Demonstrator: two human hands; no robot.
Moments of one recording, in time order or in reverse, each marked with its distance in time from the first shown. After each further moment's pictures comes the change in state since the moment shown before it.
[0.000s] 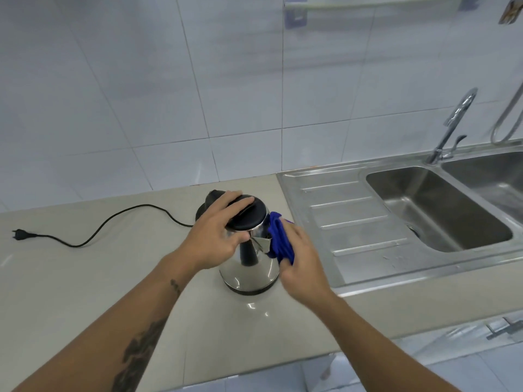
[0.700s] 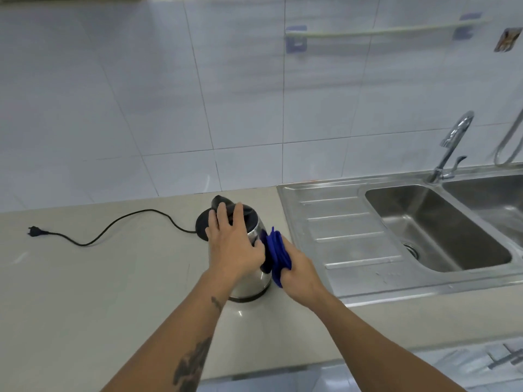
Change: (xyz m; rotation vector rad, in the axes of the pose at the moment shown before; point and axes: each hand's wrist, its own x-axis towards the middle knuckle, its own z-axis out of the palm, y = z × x) left_hand 0.002 0.063 0.054 0.202 0.167 -0.405; right_hand 0.005 0.002 -0.037 0.167 -0.213 0.069
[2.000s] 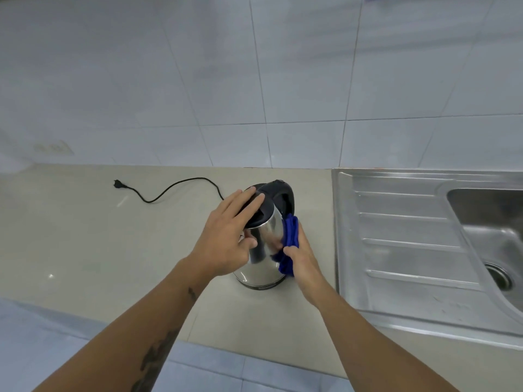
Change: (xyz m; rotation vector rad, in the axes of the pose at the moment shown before) left_hand -0.007 -0.056 -0.025 0.198 0.039 0.249; right_hand 0.055 0.034 0.043 0.474 -0.186 0.282
